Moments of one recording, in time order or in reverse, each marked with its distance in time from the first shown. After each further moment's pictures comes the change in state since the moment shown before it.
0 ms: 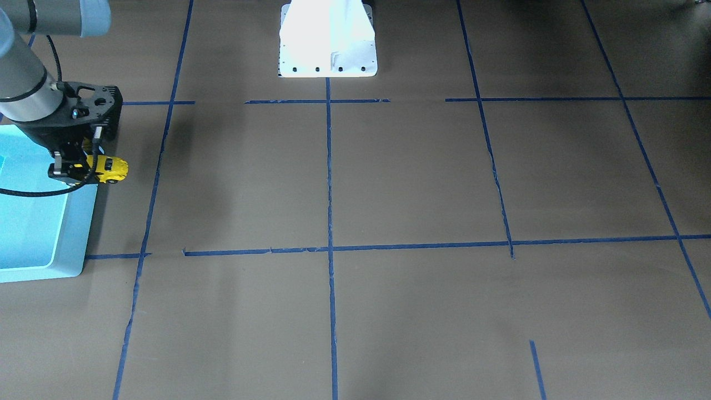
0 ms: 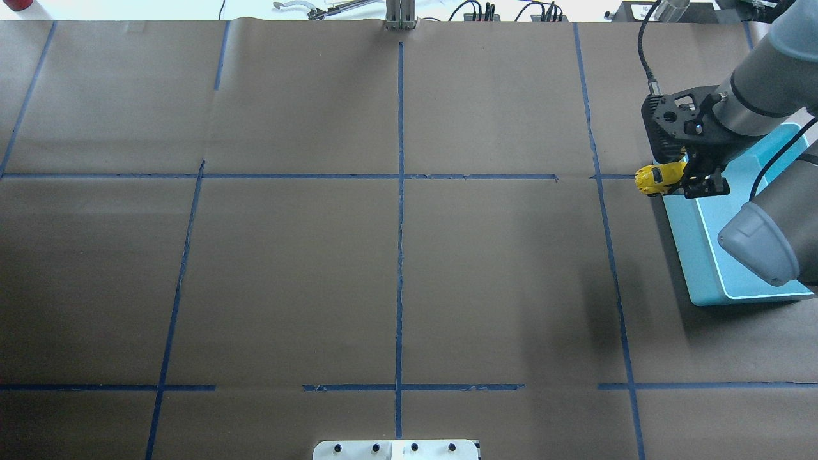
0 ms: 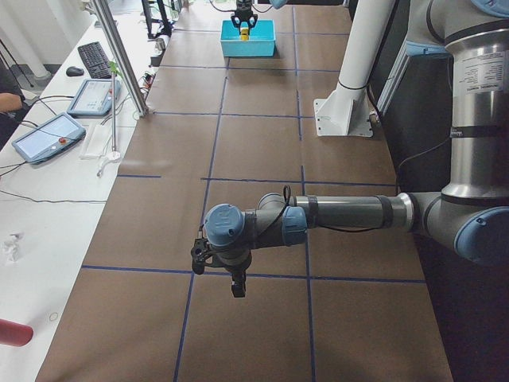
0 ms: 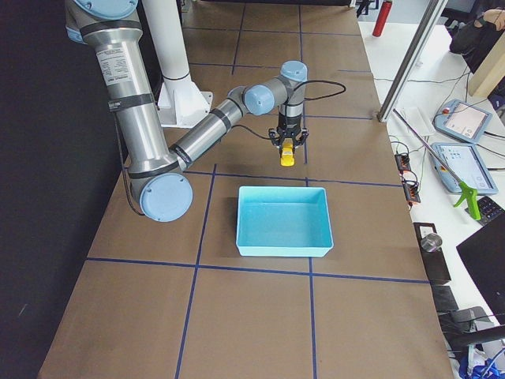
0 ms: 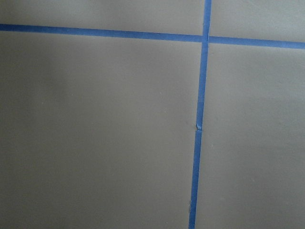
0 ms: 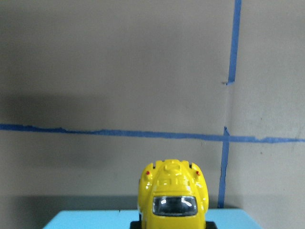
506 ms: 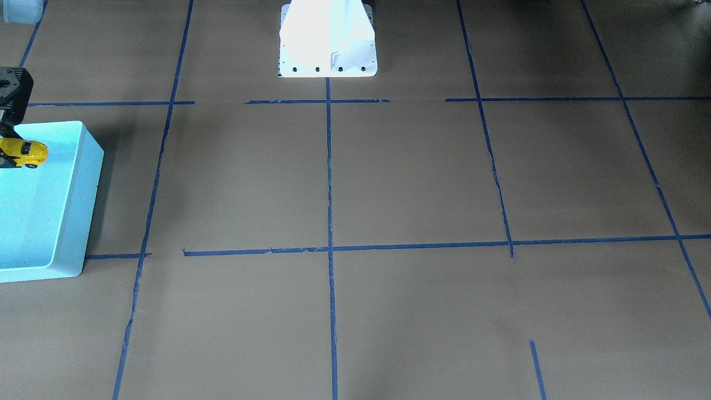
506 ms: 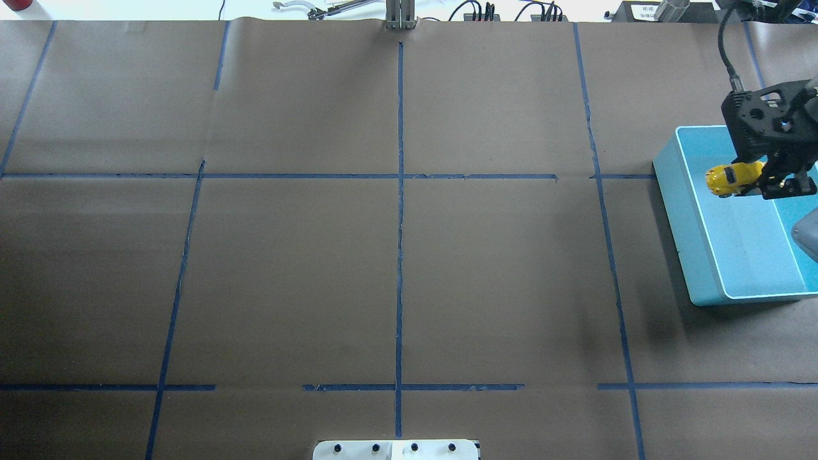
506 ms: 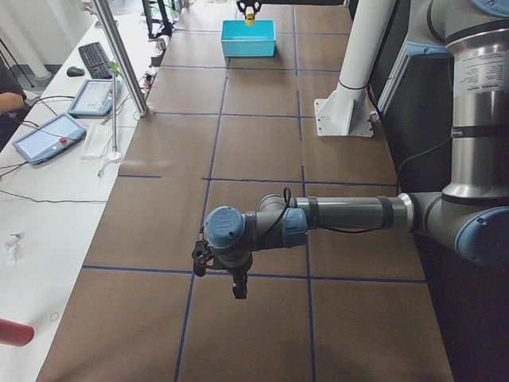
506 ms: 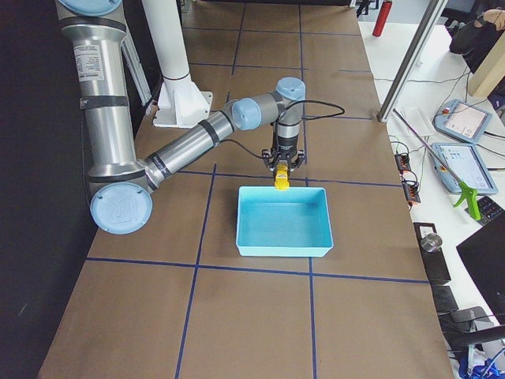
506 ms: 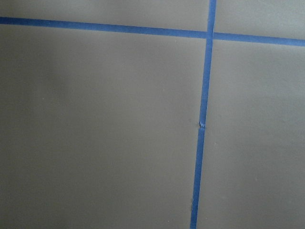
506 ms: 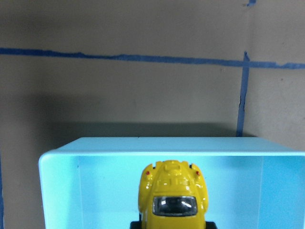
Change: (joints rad) left arm 0.001 0.000 0.006 0.000 -0.001 0.000; right arm 0.125 -0.173 0.022 0.000 0.033 -0.200
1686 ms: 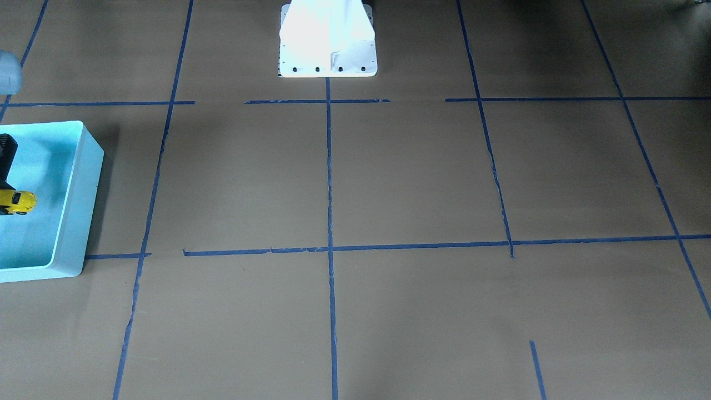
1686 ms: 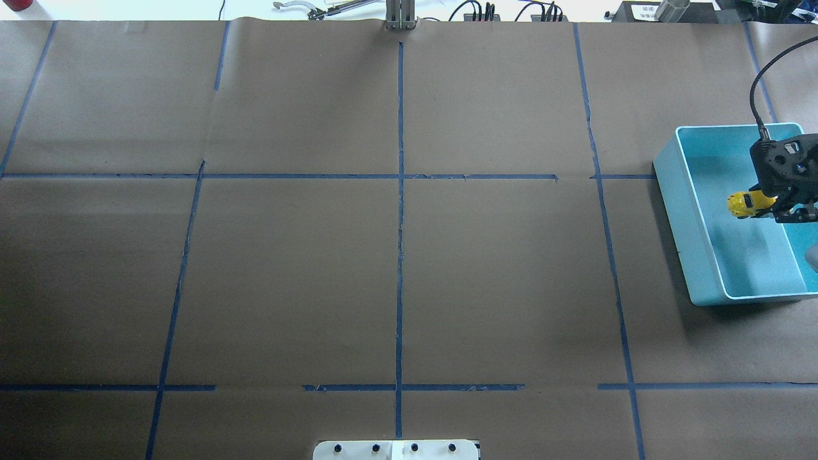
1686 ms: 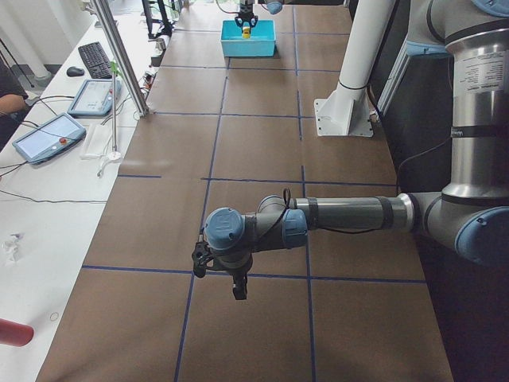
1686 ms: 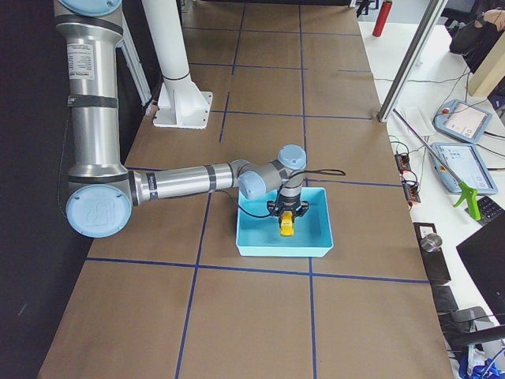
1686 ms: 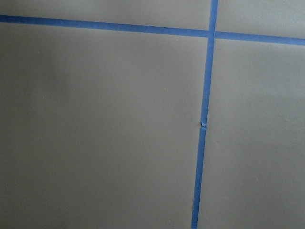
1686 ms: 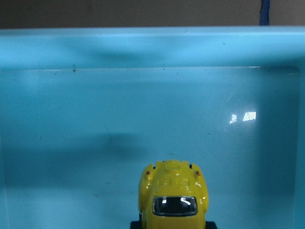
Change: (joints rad) left arm 0.000 0.000 0.007 -0.006 -0.001 0.001; right arm -0.037 -0.068 -0.397 0.571 0.012 0.124
